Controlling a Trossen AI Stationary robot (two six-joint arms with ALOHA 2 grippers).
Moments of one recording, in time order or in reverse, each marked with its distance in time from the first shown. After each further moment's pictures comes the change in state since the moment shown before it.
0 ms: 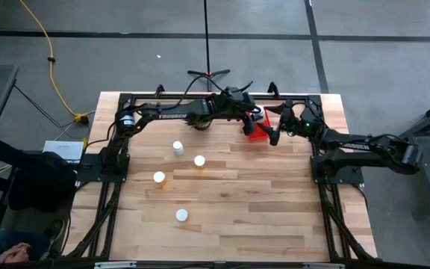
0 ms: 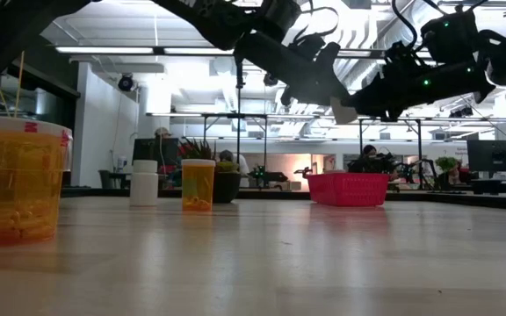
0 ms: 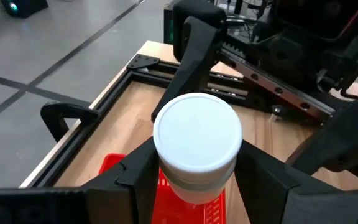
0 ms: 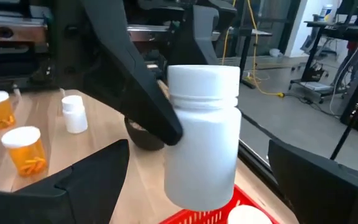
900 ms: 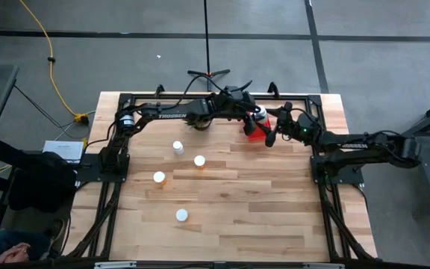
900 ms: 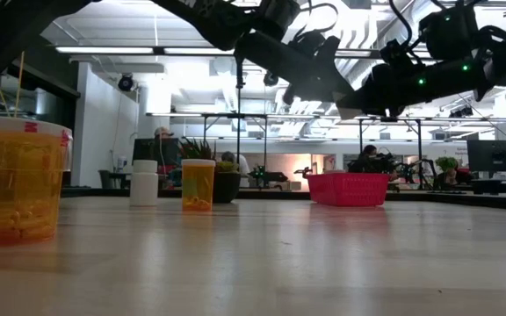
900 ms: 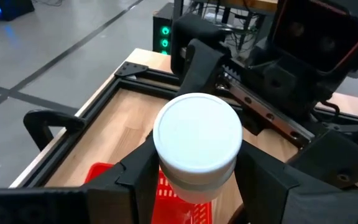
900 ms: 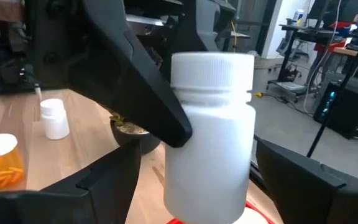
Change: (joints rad) left arm 0.002 0.001 0.000 0.032 0.054 -0.024; right arm 0.131 0.047 0.000 0.059 0.221 0.008
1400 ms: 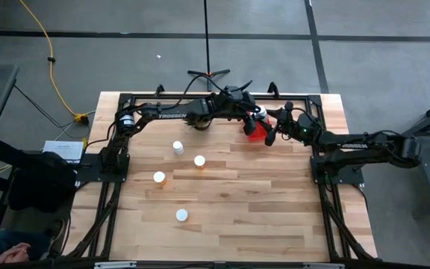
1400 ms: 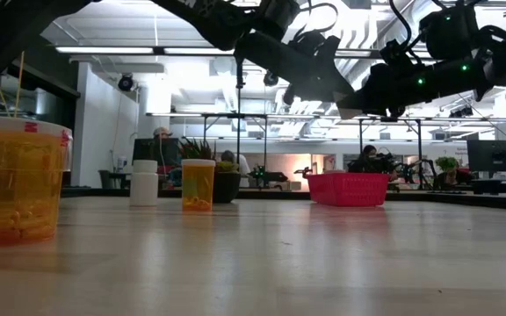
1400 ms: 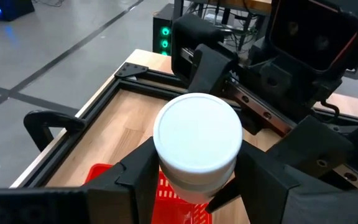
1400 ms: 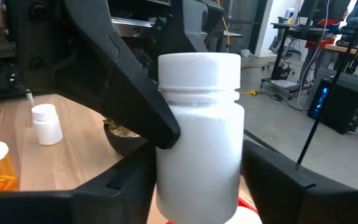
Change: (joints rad) left arm 0.000 0.000 0.000 0.002 0.001 -0.002; right arm 0.000 0.000 0.000 0.007 0.035 0.022
